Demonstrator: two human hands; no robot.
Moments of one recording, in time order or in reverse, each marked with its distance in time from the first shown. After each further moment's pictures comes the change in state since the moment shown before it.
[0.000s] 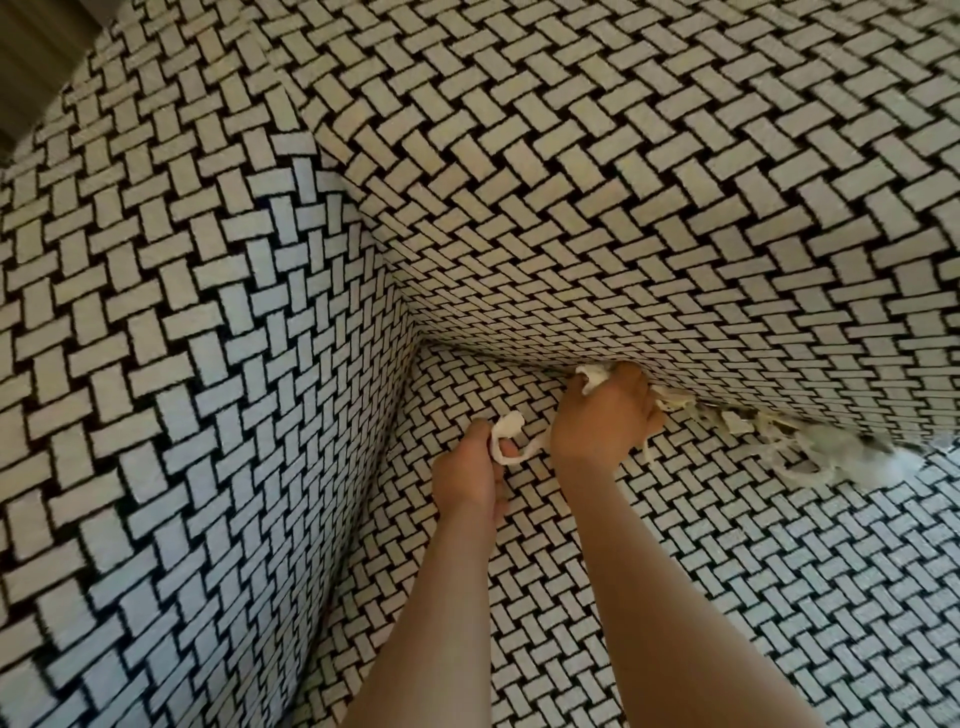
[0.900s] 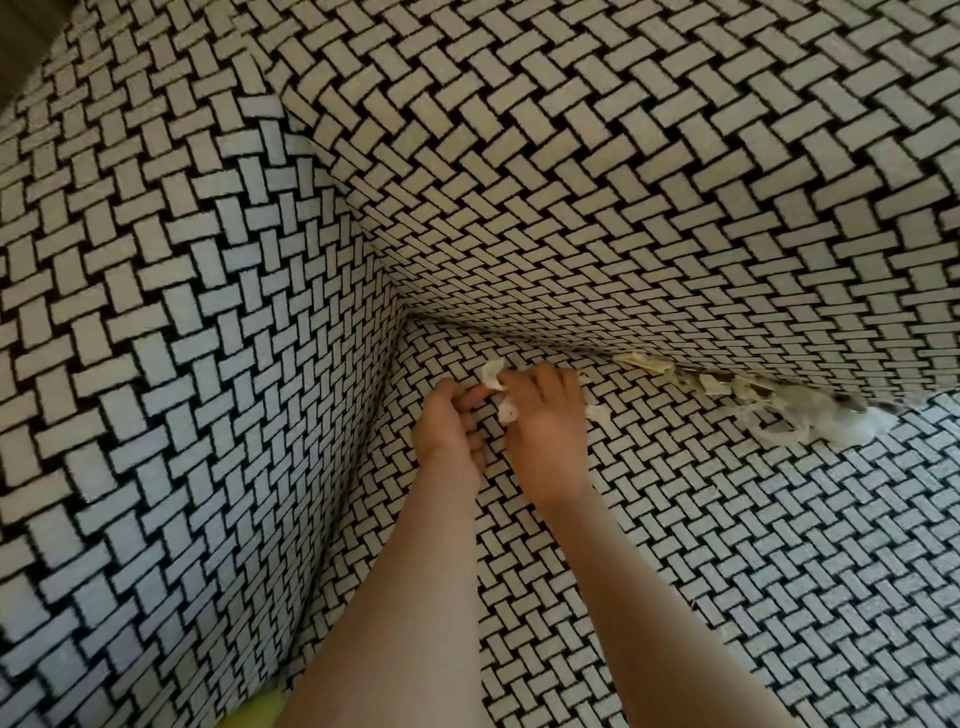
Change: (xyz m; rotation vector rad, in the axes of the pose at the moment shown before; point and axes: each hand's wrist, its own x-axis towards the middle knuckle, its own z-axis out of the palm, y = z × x) left_hand -0.009 0.007 0.003 -0.182 -0.018 -0.046; right_hand -0.042 0.023 -0.012 0.016 -0.112 -0.774
